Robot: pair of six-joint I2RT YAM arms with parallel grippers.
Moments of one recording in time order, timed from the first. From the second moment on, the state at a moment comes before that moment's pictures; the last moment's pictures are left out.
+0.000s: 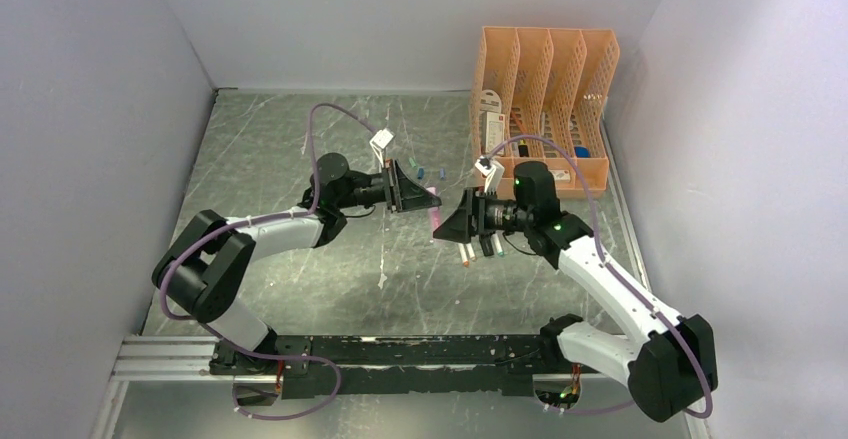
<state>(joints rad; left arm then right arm) -0.62 1.59 0.77 0.90 0.80 -1.02 0.43 1.06 0.74 -0.24 -0.71 0.47</state>
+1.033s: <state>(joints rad) -0.61 1.62 0.79 1.05 0.86 -1.07 0.41 1.04 0.55 0.27 -0.91 0.75</state>
